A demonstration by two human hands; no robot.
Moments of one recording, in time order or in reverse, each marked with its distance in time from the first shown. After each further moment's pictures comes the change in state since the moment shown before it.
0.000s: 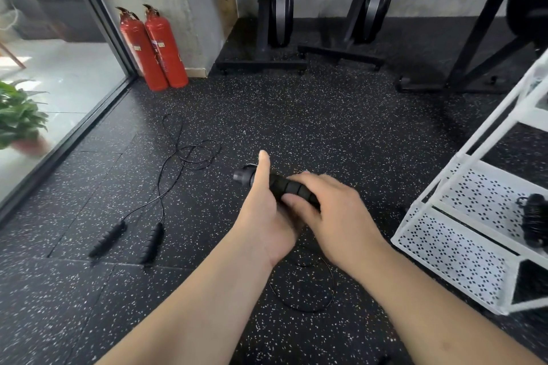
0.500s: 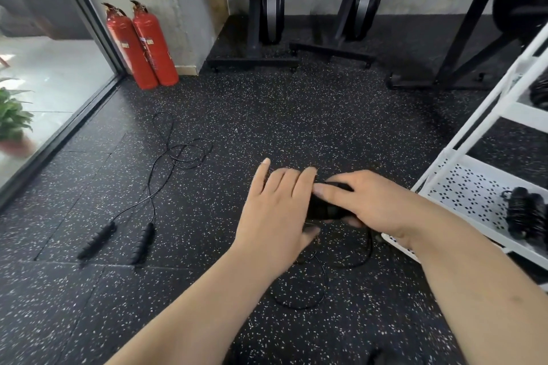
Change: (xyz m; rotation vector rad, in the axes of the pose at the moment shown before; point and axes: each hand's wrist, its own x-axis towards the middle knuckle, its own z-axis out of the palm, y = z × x) left_hand 0.000 -0.026 -0.013 2.330 0.203 1.163; right_hand 0.010 0.032 -0.069 0.306 -0.406 0.341
